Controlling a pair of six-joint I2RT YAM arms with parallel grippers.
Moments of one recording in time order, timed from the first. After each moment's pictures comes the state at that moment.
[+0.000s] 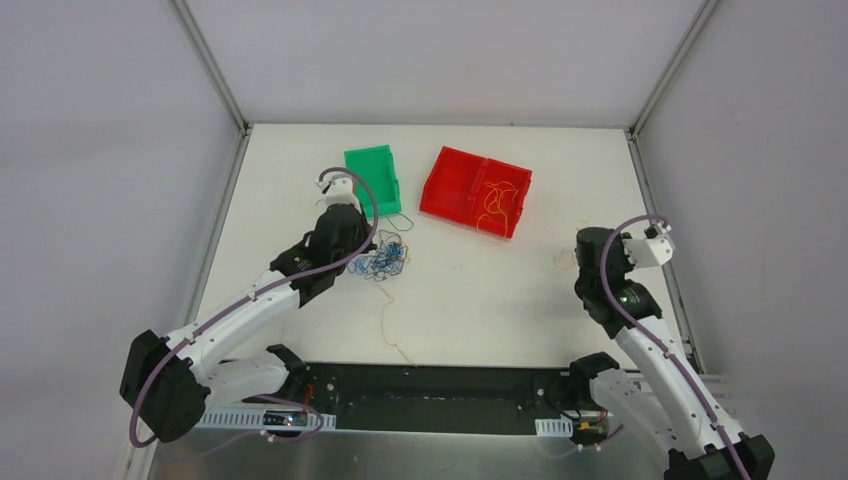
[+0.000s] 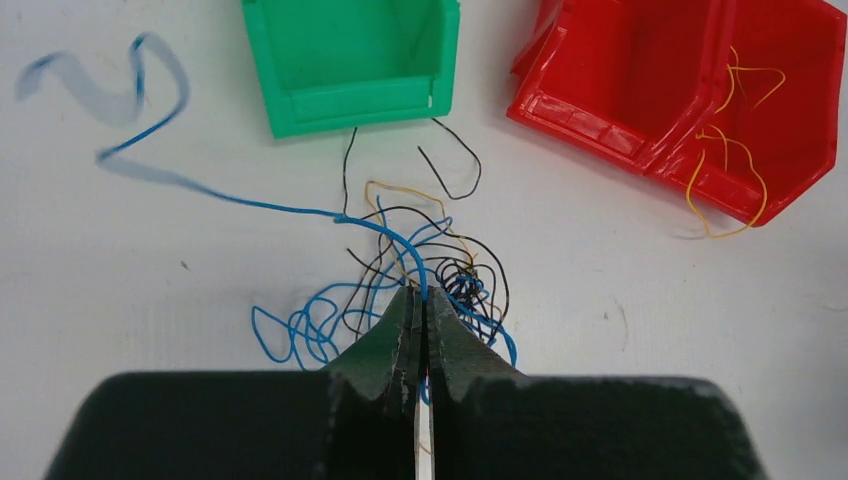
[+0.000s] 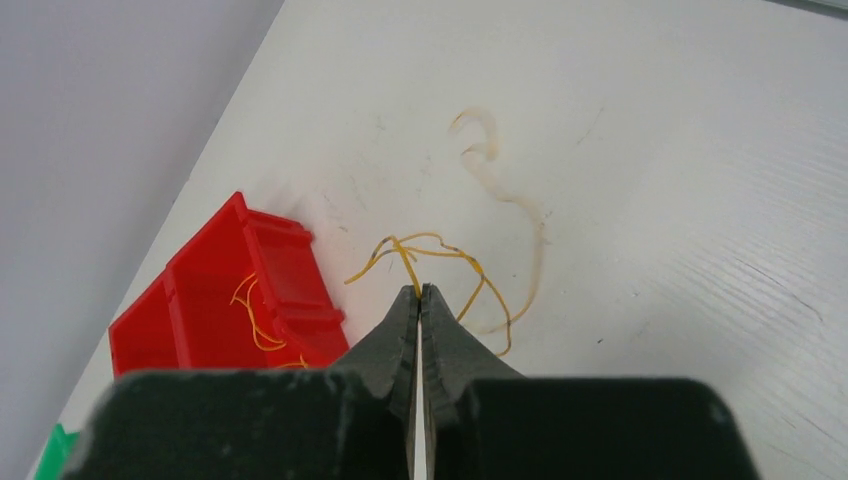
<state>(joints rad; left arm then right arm) -0.65 1.07 0.76 -0.18 -0.42 -0.50 0.35 0.73 0.64 -0.52 0.85 1.10</state>
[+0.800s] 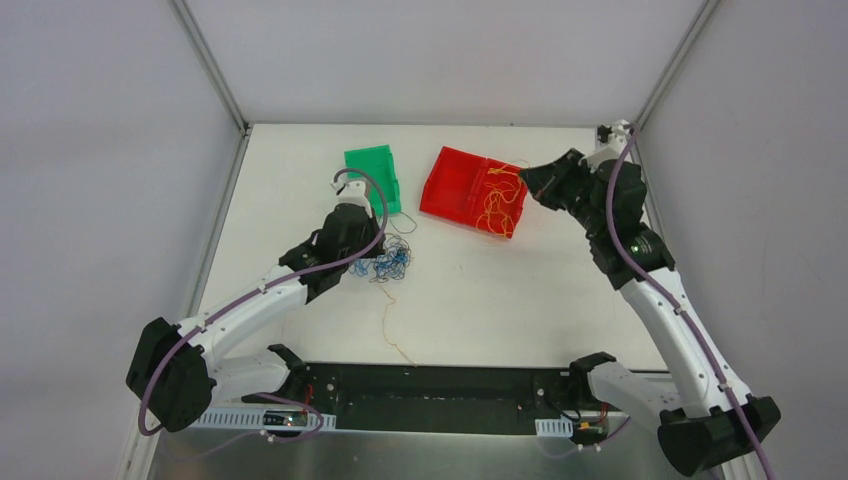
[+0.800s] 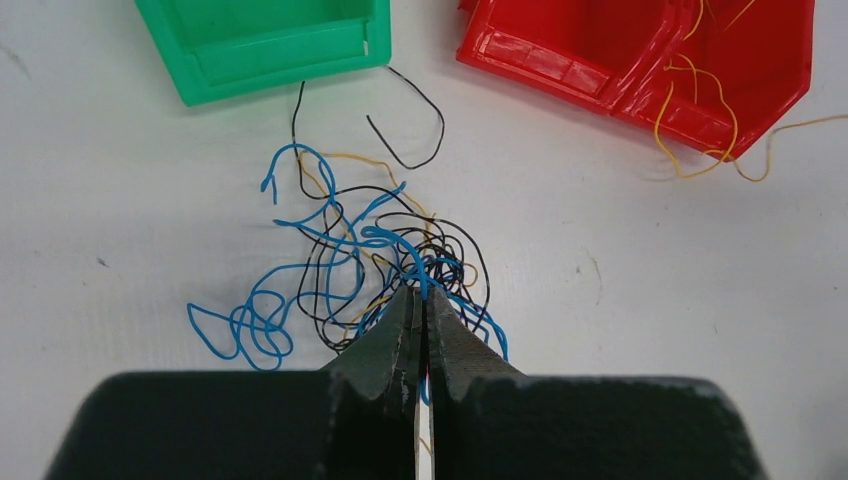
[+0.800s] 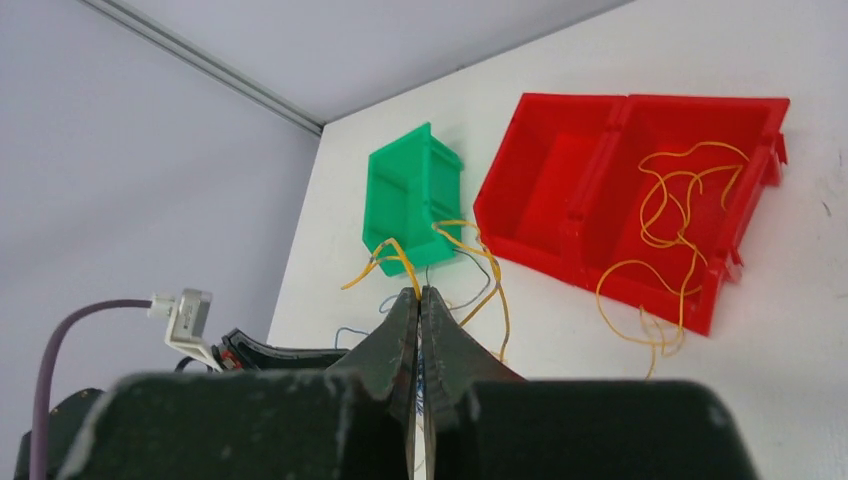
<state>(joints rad) -0.65 1.12 0.74 -0.15 -0.29 -0.52 0.35 0.96 1.03 -0.29 -0.08 0.70</state>
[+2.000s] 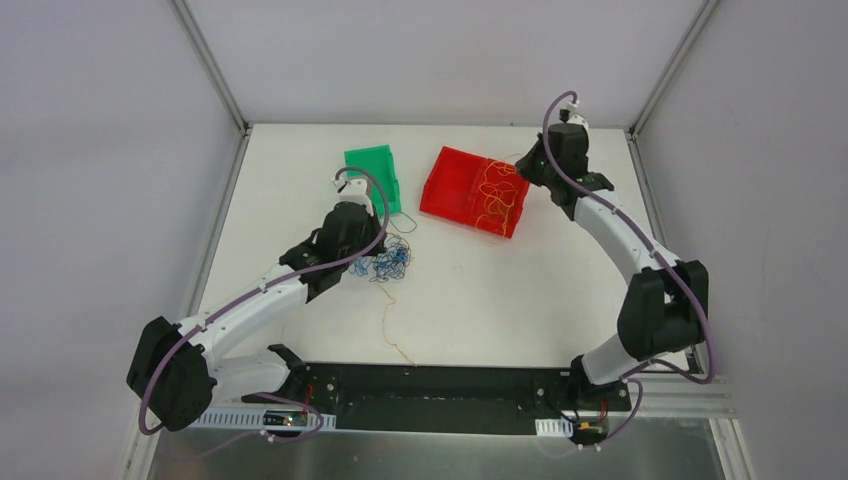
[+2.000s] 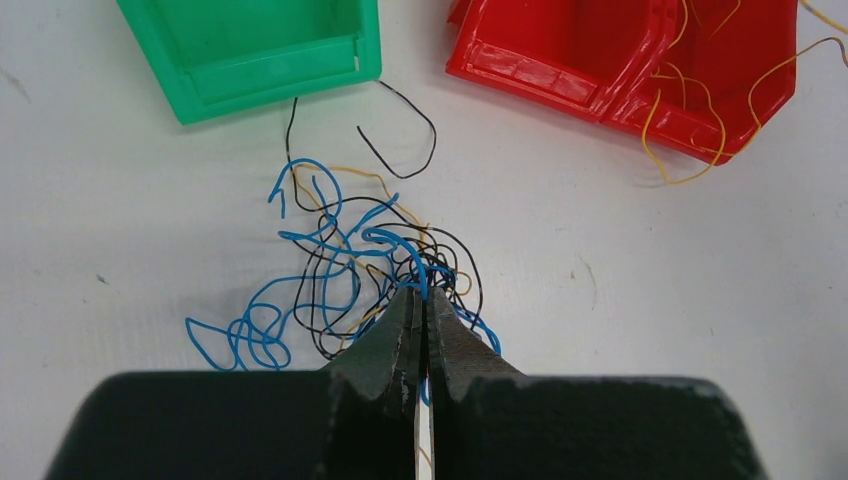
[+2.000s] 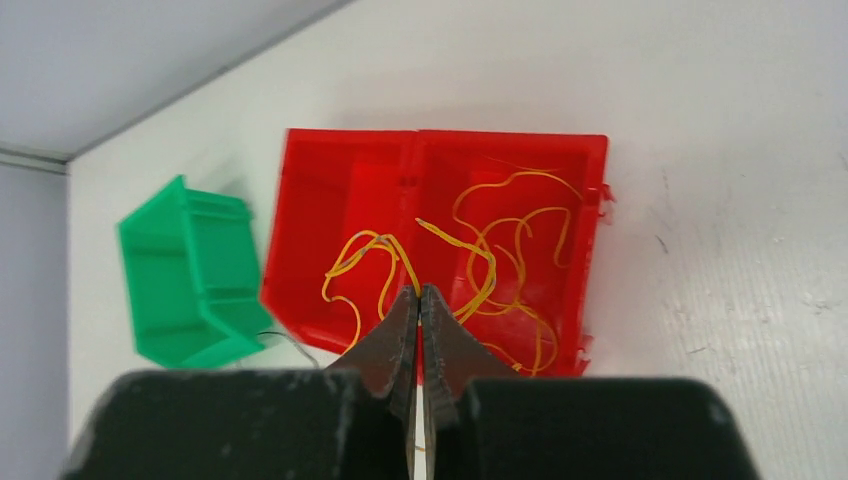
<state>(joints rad) -0.65 1.13 0.75 -0.13 -0.28 -0.50 0.27 1.52 1.26 -0.22 0.05 0.62</state>
